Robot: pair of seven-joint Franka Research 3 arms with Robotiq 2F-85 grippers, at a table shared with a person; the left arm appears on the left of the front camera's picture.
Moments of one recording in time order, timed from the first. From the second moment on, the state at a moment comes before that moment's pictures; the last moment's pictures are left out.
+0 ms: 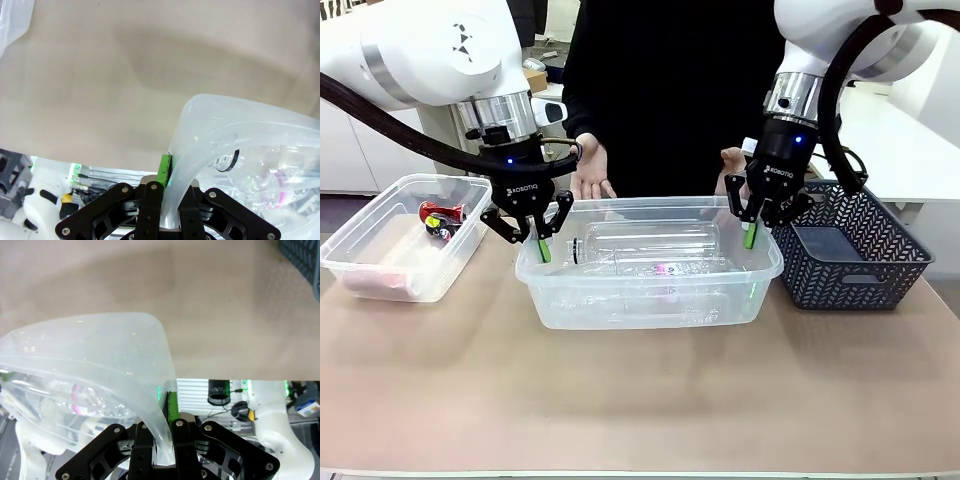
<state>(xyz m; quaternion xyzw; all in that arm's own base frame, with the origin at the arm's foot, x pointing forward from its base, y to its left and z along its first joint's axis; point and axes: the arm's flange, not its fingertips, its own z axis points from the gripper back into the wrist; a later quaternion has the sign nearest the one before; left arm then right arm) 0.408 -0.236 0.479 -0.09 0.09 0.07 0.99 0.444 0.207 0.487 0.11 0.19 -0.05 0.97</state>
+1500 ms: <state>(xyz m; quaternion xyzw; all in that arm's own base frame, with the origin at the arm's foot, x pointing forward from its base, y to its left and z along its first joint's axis) 0.591 -0.211 0.528 -0.08 0.06 0.08 0.99 0.631 0.229 0.522 0.11 0.21 -0.08 0.97</state>
